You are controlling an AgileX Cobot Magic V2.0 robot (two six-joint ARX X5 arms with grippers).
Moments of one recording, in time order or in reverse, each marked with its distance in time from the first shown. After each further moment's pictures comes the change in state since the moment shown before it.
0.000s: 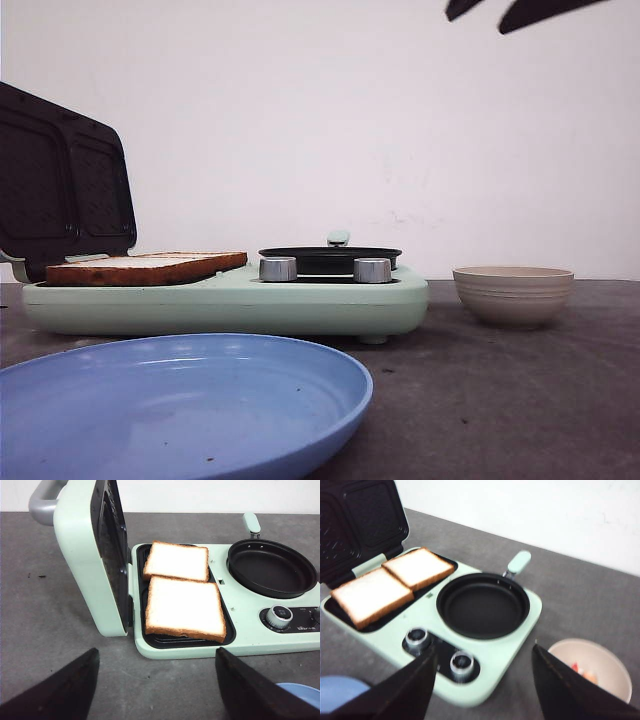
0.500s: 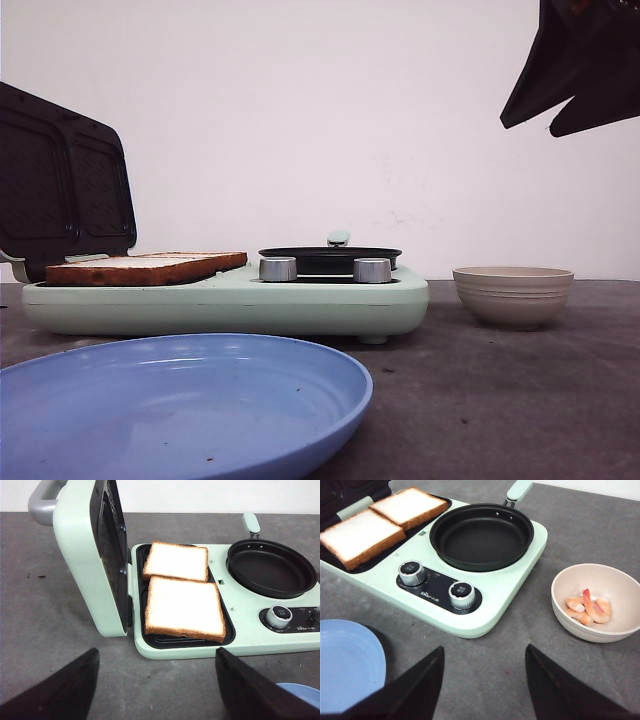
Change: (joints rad) left arm 0.000 0.000 0.000 0.000 0.000 0.000; right arm 0.004 -0.107 -0.218 0.001 0.002 0.080
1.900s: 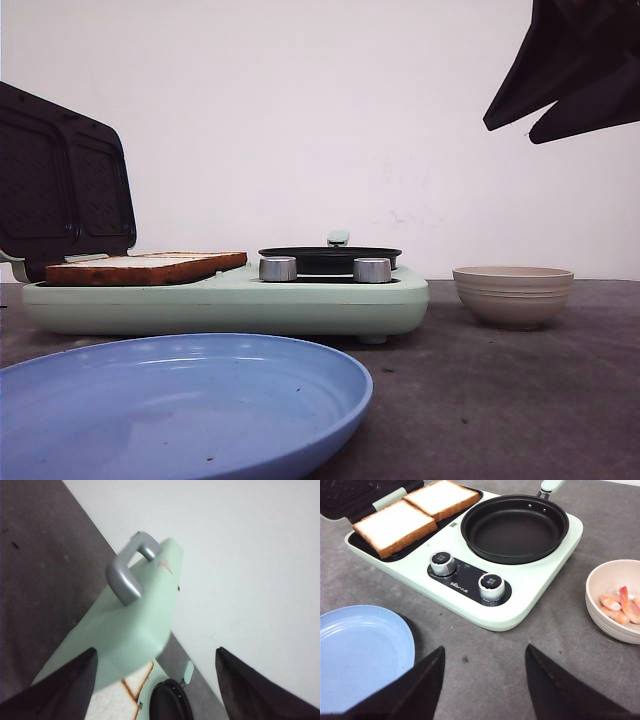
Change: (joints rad) left arm 0.511 0.263 -0.002 0.495 0.436 -0.910; right arm 0.000 0.000 -0.015 0.007 -0.114 -0.012
